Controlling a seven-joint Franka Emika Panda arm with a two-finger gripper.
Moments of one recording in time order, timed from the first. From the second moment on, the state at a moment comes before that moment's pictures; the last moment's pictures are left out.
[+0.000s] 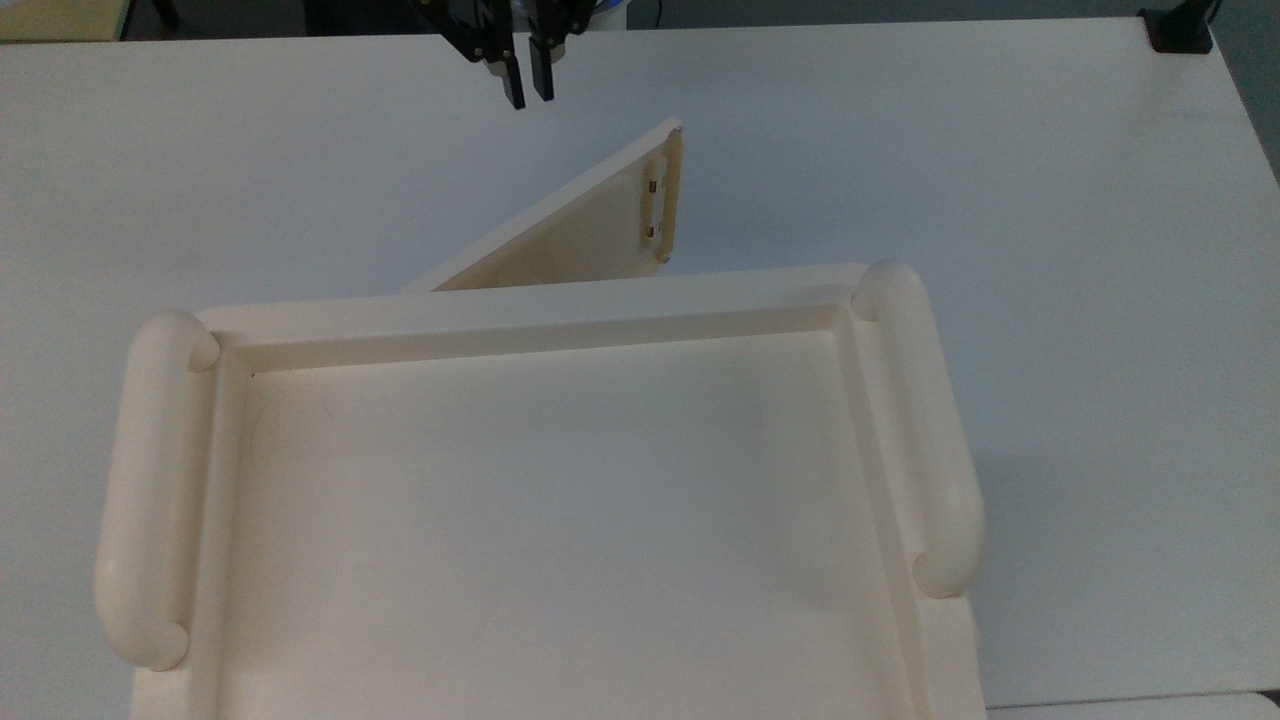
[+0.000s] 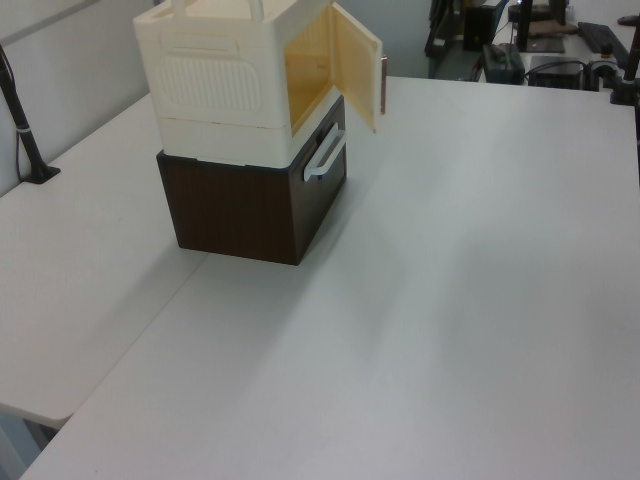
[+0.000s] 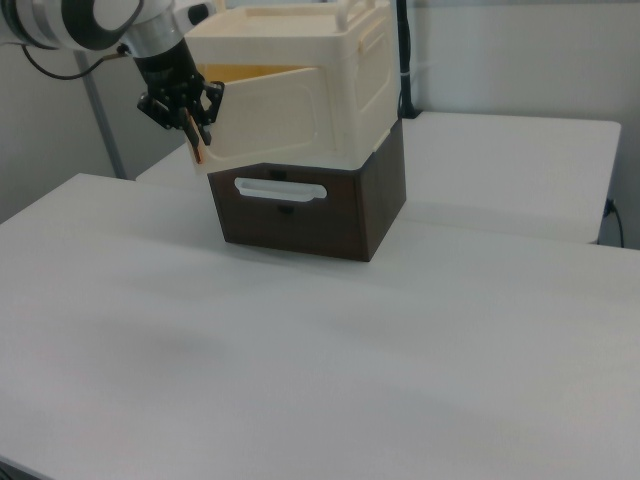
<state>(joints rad) 0.21 0.04 -0.16 -1.53 0.04 1.87 -0.40</state>
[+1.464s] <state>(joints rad) 0.33 0.32 -0.17 -1.40 0.04 2.43 0.01</state>
